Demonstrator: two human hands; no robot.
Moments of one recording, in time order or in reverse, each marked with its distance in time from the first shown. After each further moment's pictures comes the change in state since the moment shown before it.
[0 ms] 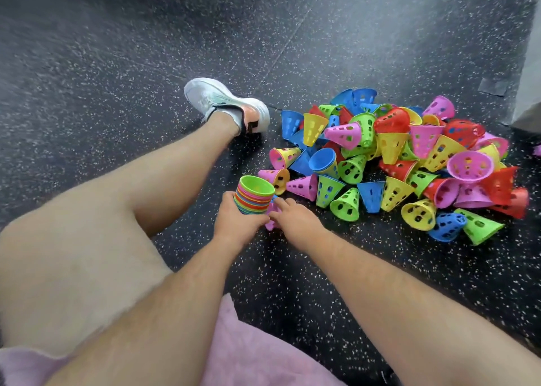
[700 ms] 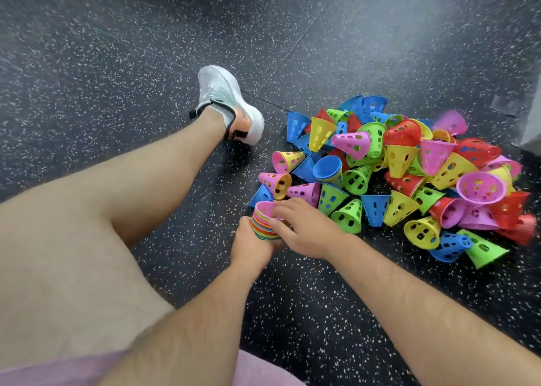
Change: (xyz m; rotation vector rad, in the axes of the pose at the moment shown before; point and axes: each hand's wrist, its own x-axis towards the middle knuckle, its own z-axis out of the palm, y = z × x) left_hand -0.008 -0.029 0.049 0.035 -0.047 -0.151; right_hand -0.020 0.017 -0.028 0.429 0.187 -0.104
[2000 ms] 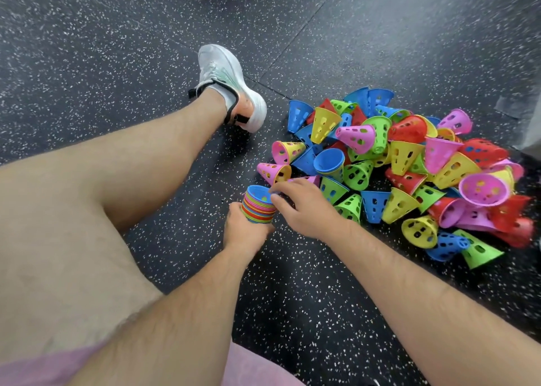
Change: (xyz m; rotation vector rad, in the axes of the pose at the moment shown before) left_hand 0.023 0.000 0.001 -0.017 0.066 -0.081; right_hand 0.025 0.015 0.002 0.009 0.093 0.124
